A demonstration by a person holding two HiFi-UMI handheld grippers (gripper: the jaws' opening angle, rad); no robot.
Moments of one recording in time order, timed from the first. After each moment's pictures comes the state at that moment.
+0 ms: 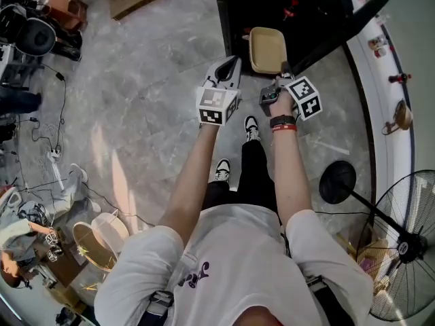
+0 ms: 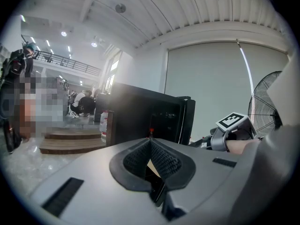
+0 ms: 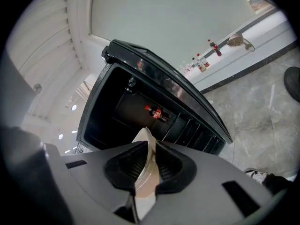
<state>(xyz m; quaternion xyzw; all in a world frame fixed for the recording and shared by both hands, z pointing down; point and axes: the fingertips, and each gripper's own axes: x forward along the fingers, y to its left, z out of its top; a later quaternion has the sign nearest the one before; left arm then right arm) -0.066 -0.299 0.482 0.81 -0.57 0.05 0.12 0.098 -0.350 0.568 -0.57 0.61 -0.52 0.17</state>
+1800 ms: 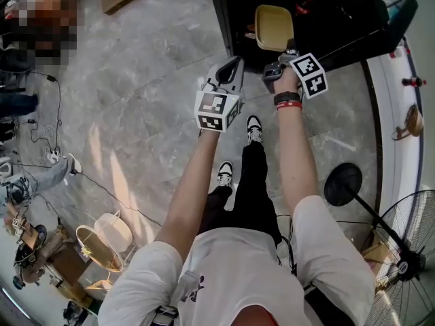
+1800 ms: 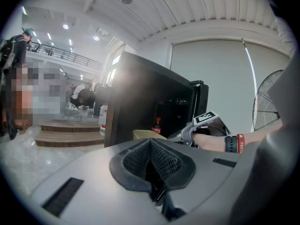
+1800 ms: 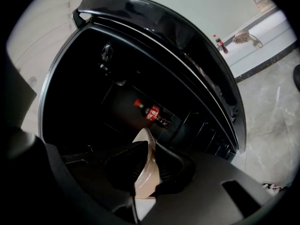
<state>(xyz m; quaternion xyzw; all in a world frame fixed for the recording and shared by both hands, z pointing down) -0.081 -0.378 0.576 0.81 -0.57 0.05 0.15 0.076 -0.500 0.657 -0.60 0.61 -0.49 0.17</state>
